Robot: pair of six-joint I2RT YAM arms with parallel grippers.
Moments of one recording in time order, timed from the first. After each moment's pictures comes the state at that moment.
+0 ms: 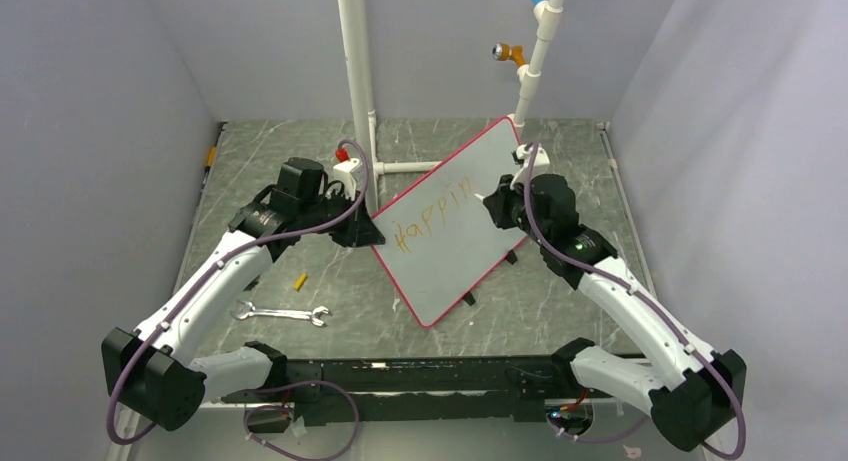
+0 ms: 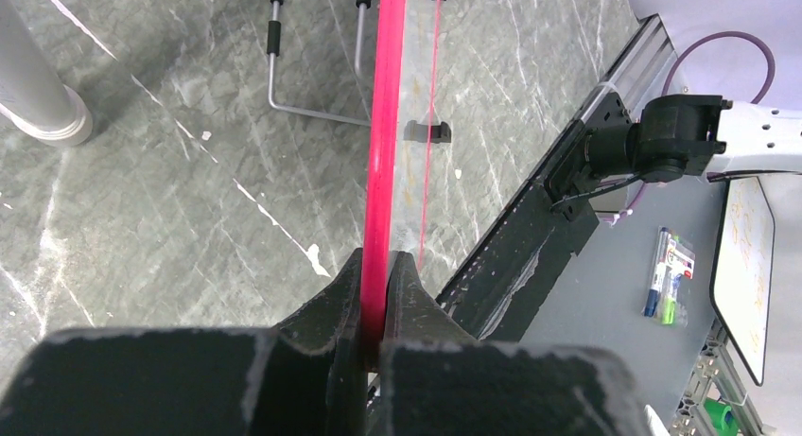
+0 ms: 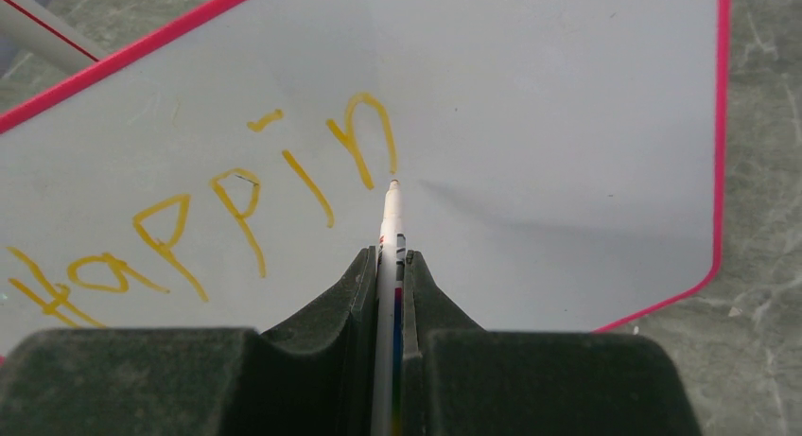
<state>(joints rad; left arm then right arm) -0.44 1.17 1.07 -0.59 0.57 -0.22 0.50 1.03 0.89 -0.23 0.05 0.25</state>
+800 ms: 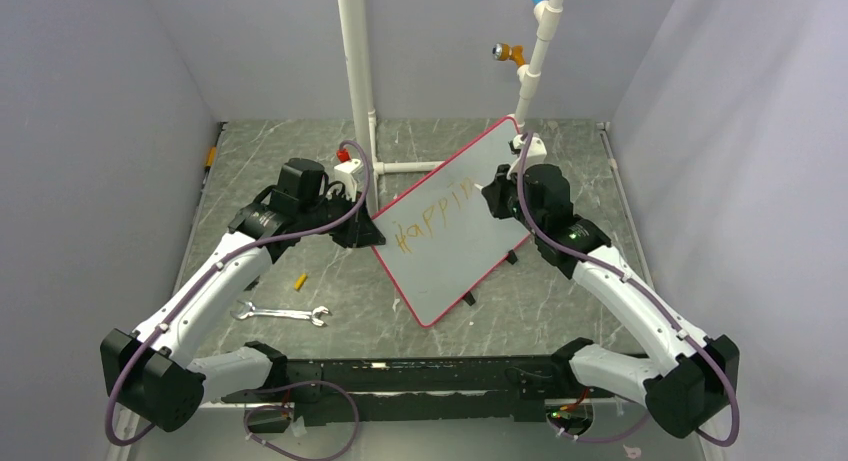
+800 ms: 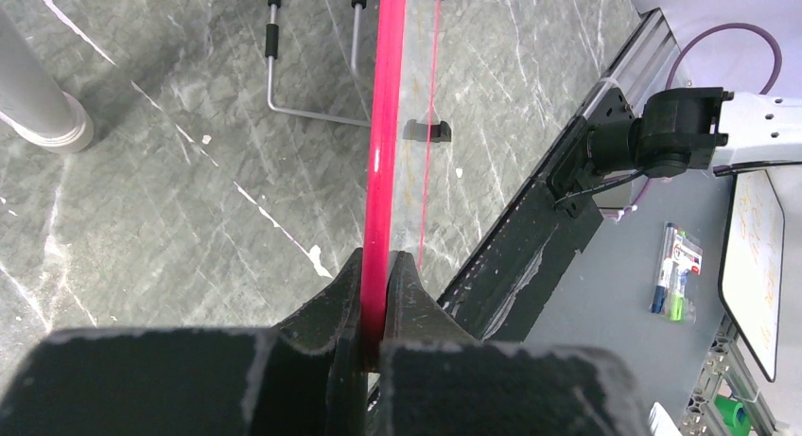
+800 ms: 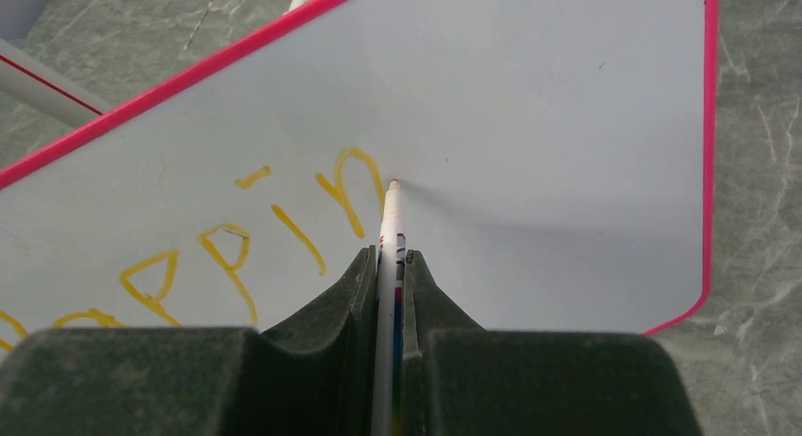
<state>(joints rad) -0.45 1.16 1.07 -0.59 0.57 -0.21 0.50 1.08 0.94 -0.22 0.09 0.24</state>
